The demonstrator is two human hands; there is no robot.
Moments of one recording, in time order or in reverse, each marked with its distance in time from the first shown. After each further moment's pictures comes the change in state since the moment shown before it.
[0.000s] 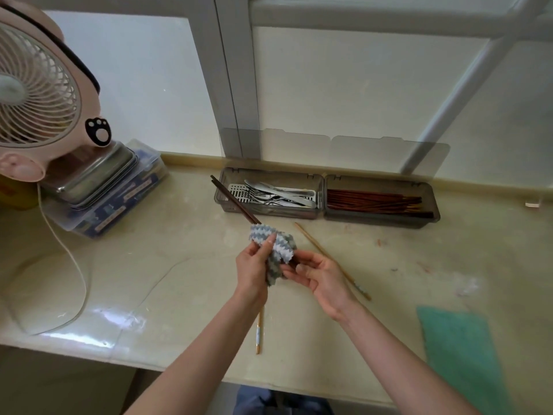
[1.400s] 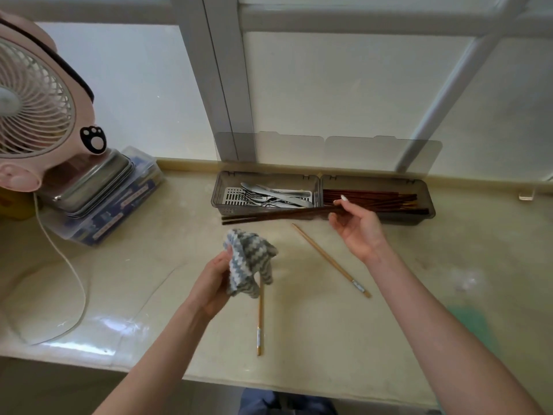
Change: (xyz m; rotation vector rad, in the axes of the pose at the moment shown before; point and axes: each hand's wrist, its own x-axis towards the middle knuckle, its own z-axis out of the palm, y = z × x) left_hand 0.001 0.031 -0.063 0.099 -0.388 -0.068; right_hand 0.032 -0.093 -0.020 0.245 0.165 -0.107
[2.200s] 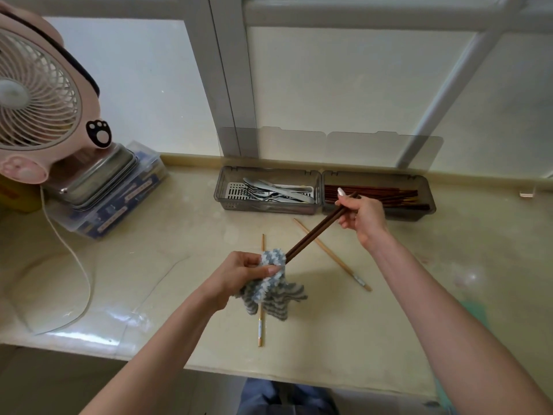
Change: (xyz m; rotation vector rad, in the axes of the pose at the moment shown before) left_hand -0.015 0.009 0.025 0.616 -0.055 -0.173; right_hand 0.002 -0.004 0.002 -0.579 0.155 -0.184
